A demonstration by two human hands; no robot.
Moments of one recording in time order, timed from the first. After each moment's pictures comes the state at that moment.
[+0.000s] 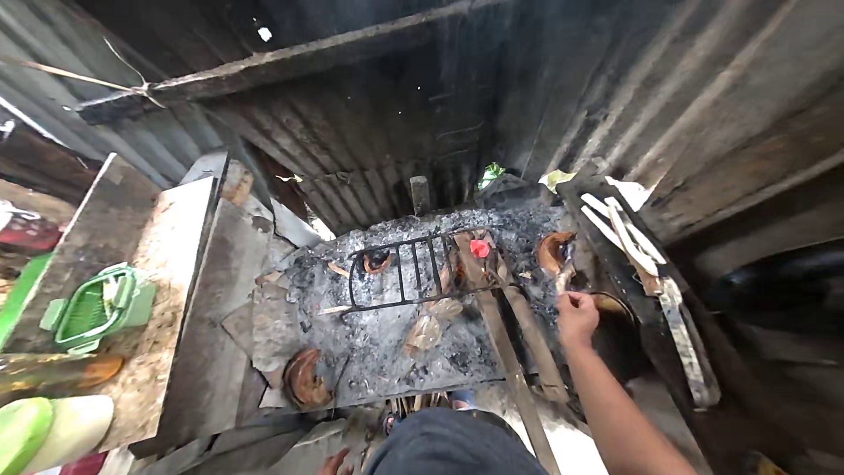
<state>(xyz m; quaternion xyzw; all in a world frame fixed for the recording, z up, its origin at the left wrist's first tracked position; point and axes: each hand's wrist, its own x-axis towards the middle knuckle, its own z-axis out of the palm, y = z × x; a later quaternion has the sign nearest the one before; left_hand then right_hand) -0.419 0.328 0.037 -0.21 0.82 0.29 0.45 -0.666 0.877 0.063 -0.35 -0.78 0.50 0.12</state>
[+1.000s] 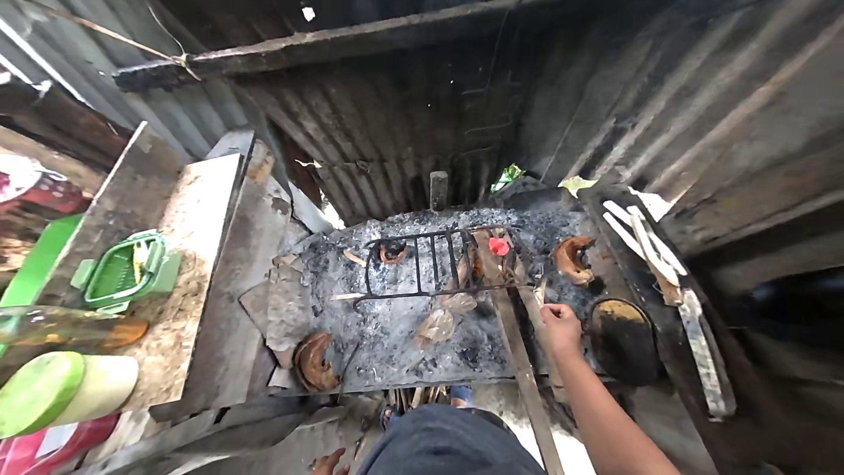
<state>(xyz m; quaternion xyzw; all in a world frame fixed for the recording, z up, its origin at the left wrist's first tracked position) -0.389 0.297 0.024 -0.21 0.82 0.29 0.46 -0.654 0.821 0.053 -0.33 -0.81 0.48 0.03</state>
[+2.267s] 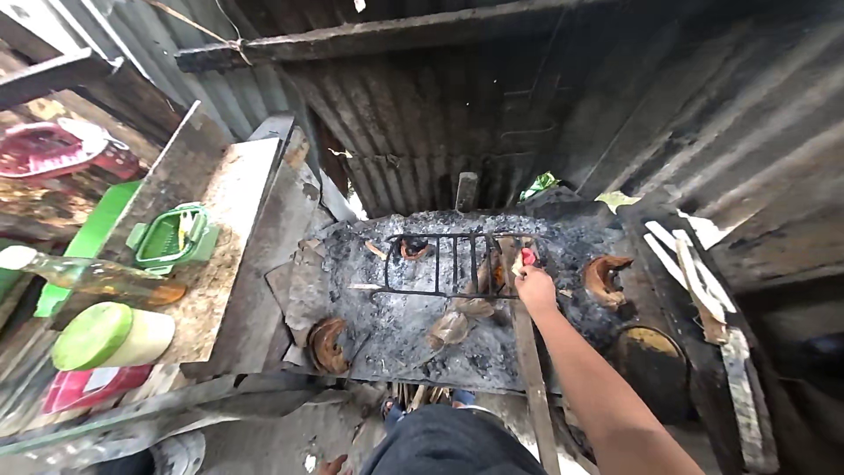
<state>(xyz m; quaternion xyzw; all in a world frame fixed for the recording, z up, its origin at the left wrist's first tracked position) -0.336 0.310 0.004 -0.25 0.81 0.30 0.44 -0.776 0.753 0.079 -0.11 -0.97 0.20 -0.10</state>
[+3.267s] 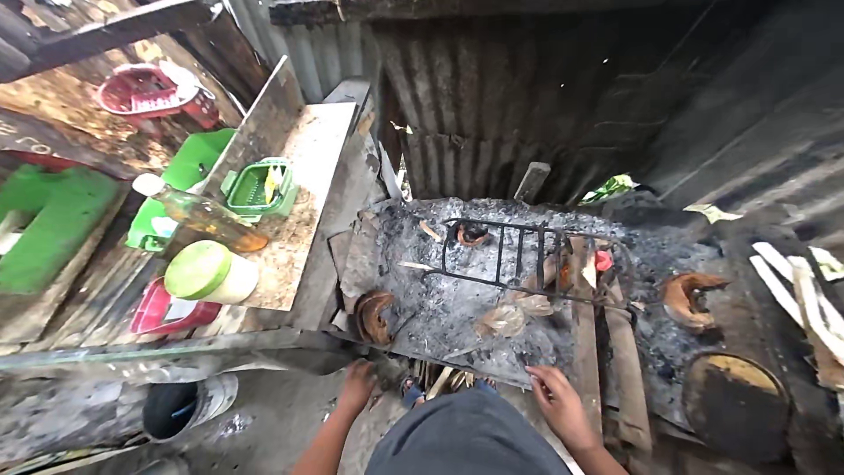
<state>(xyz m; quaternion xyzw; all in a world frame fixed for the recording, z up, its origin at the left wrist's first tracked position) -0.418 0.248 0.008 -0.29 0.86 0.34 0.25 -0.532 0.692 0.035 0.19 -0.89 0.40 0.06</state>
